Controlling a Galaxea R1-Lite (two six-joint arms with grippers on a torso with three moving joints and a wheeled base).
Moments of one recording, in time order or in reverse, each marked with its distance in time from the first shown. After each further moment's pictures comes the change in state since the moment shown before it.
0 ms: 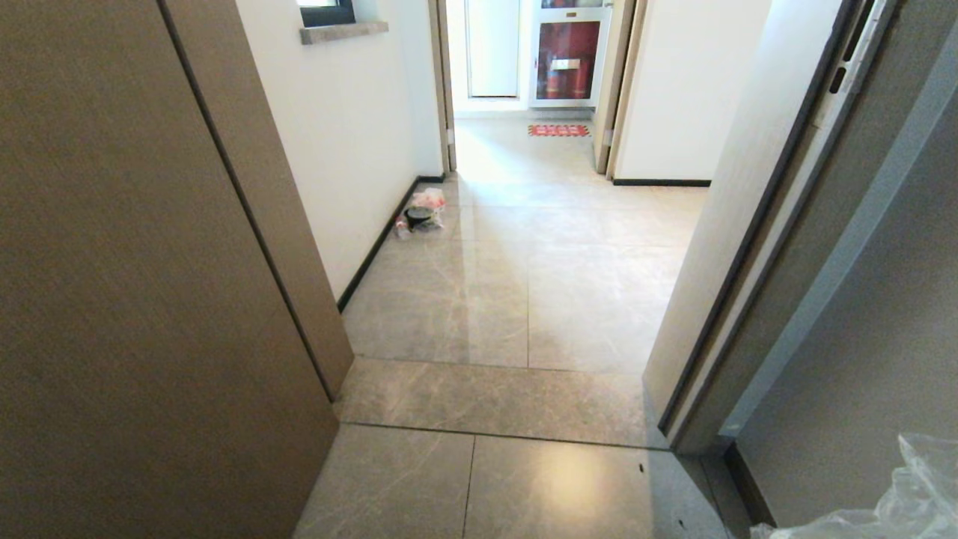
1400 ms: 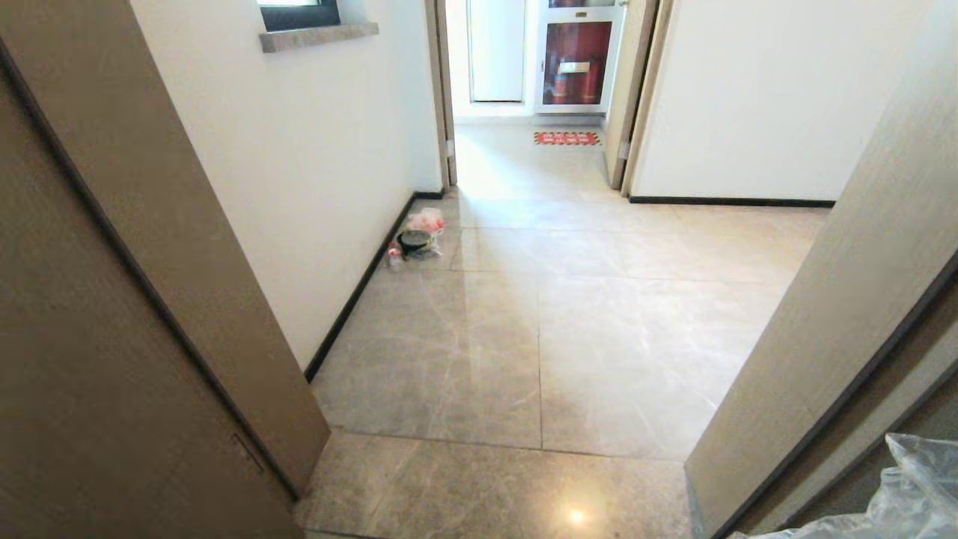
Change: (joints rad) left arm 0.000 0.000 0.000 -0.001 0.000 0.000; right arm 0.001 0.000 0.000 0.000 0.000 0.000
